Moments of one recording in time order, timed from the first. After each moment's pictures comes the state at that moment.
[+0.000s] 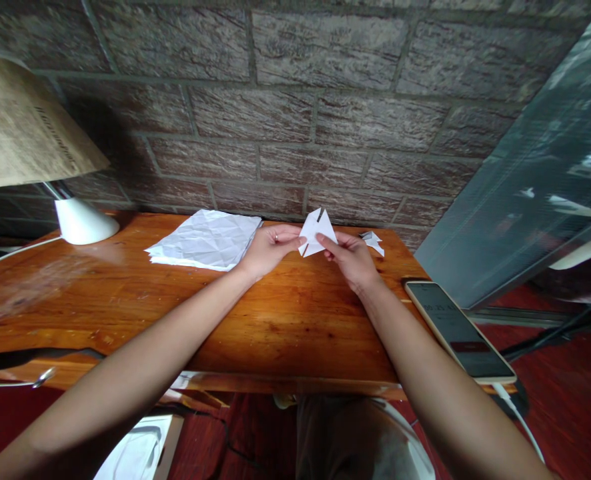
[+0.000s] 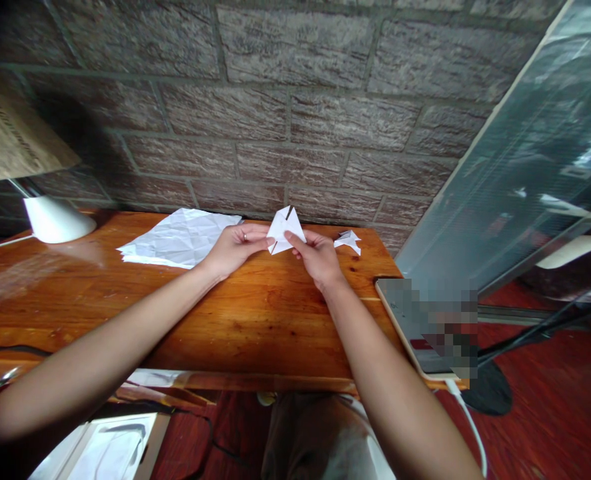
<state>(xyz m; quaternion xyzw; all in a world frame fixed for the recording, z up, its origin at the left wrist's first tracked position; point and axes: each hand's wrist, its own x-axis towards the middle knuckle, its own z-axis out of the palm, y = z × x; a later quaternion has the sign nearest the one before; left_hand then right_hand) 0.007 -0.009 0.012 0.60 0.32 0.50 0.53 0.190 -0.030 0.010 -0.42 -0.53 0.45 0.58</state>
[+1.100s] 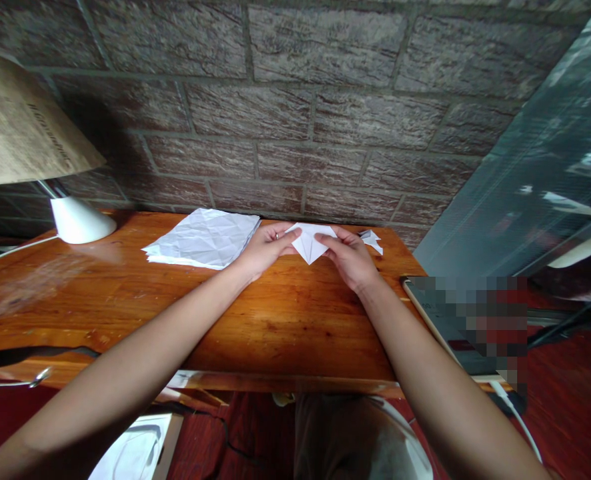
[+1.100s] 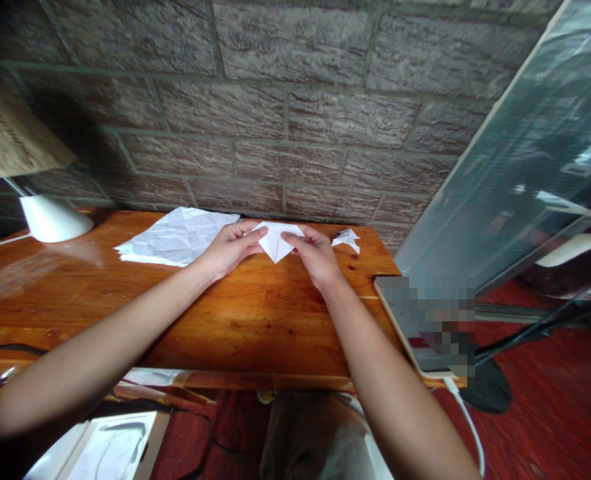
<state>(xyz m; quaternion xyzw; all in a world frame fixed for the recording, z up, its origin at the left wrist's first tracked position) 0.008 -0.007 0.012 0.55 0.27 0.50 0.62 0.189 -0.030 0.010 -0.37 -0.48 0.52 0.60</state>
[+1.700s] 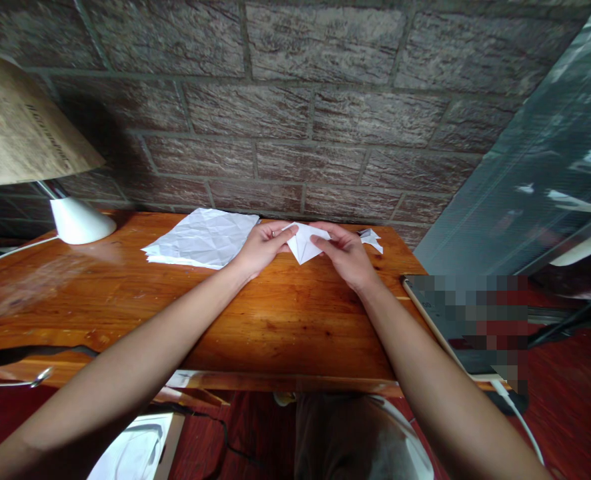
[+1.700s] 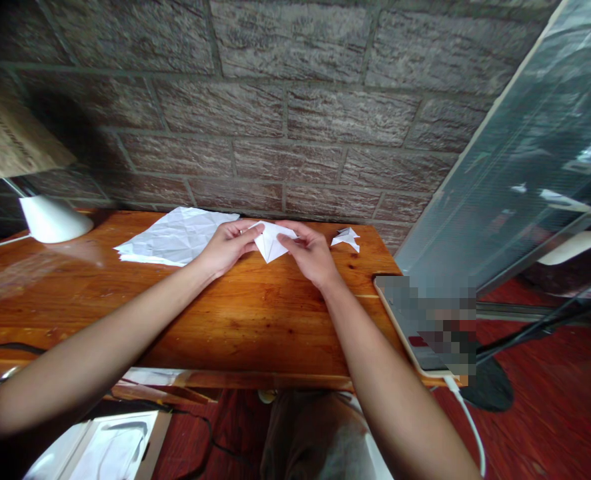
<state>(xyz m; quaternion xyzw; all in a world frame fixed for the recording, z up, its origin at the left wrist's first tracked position) 0.007 -0.008 0.014 0.54 0.28 0.52 0.60 0.191 -0.026 0.003 -0.37 -0.59 0.43 0.57</state>
